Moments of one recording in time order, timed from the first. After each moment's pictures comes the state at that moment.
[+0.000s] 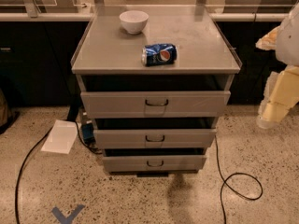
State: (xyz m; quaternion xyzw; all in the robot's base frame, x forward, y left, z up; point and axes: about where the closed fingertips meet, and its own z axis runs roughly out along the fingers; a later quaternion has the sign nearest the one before) arm 0.438 -0.217 0.976 -0.60 0.78 -0.03 0.16
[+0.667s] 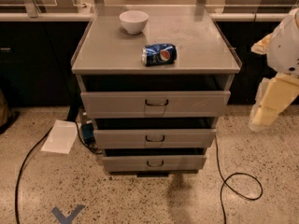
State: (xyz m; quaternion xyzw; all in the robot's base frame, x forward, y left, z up) arm 0.445 -0.213 0.962 -0.60 0.78 -0.04 0.17
